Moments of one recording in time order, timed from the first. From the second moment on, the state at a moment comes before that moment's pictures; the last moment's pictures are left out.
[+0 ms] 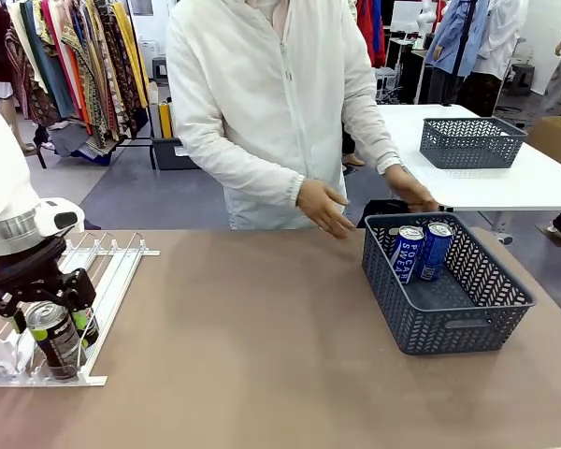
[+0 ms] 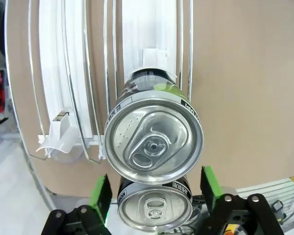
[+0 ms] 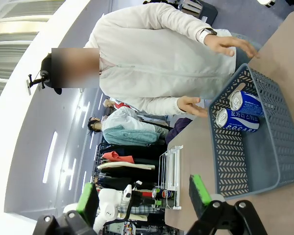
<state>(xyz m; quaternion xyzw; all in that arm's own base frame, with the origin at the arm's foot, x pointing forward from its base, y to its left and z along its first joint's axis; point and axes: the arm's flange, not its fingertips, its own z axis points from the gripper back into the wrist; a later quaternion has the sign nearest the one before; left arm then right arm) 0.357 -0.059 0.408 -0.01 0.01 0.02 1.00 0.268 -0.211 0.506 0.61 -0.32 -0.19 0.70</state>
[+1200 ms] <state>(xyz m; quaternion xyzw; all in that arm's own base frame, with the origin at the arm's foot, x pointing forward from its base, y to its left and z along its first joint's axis) 0.295 -0.046 0.511 -0.01 -0.07 -0.01 1.00 0.268 -0.211 0.506 0.61 -0.32 -0.19 0.70</state>
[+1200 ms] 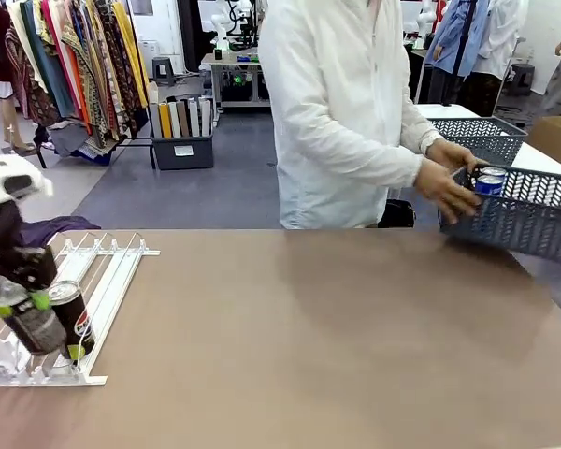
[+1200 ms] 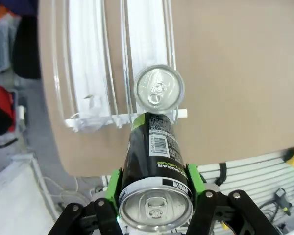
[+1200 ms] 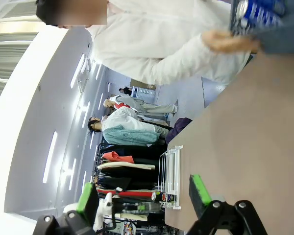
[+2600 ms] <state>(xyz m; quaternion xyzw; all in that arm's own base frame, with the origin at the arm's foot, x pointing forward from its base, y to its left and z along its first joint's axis) 0.231 -0.053 0.614 -0.07 -0.22 -0.06 0.97 0.268 -0.211 0.506 0.61 -0.32 -0.19 0.70</state>
